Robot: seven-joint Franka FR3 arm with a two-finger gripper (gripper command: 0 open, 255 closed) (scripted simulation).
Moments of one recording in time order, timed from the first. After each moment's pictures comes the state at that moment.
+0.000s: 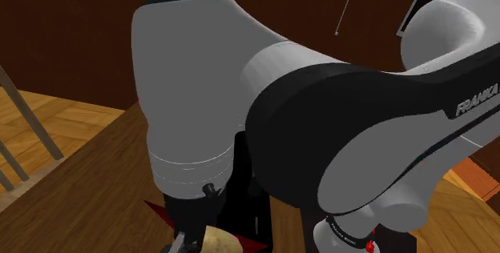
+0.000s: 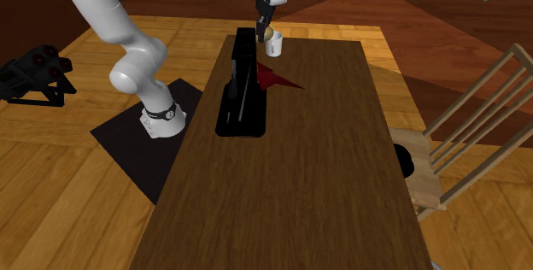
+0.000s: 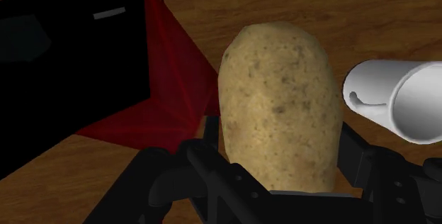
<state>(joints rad) 0.47 -0.25 0.52 -2.13 0.24 1.84 0.50</state>
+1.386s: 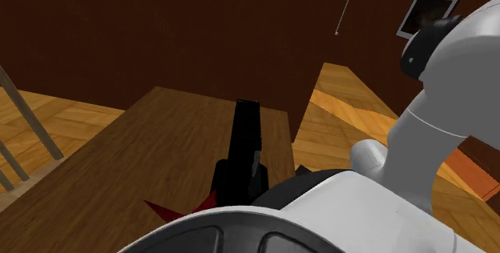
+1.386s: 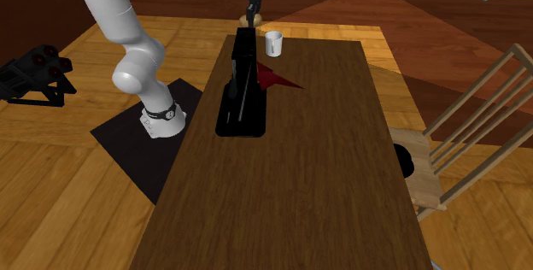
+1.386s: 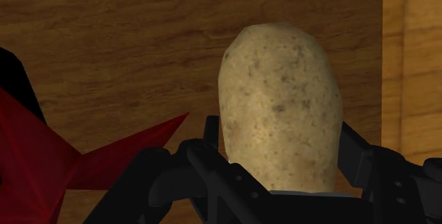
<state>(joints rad) 0.60 -0.06 0.79 -2.02 0.17 1.96 0.91</state>
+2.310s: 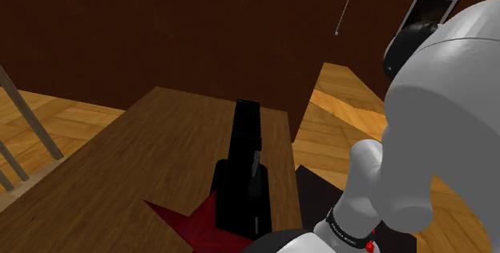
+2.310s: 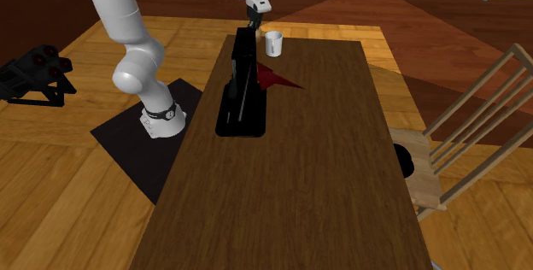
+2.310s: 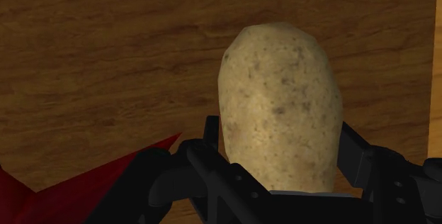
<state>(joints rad) 0.61 0.04 0.80 -2.14 0.10 2.16 0.95</state>
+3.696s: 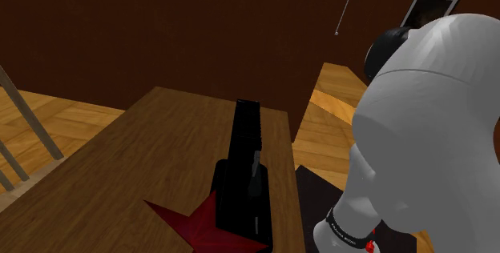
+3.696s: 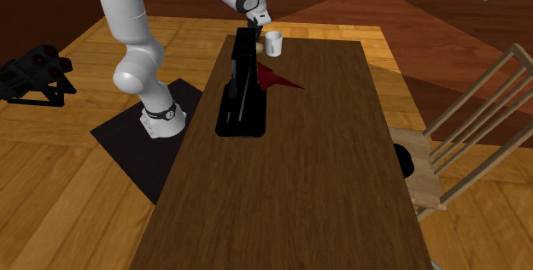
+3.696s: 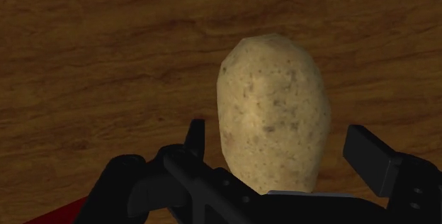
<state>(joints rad) 0.63 0.14 0.79 -2.20 0.02 2.29 1.00</state>
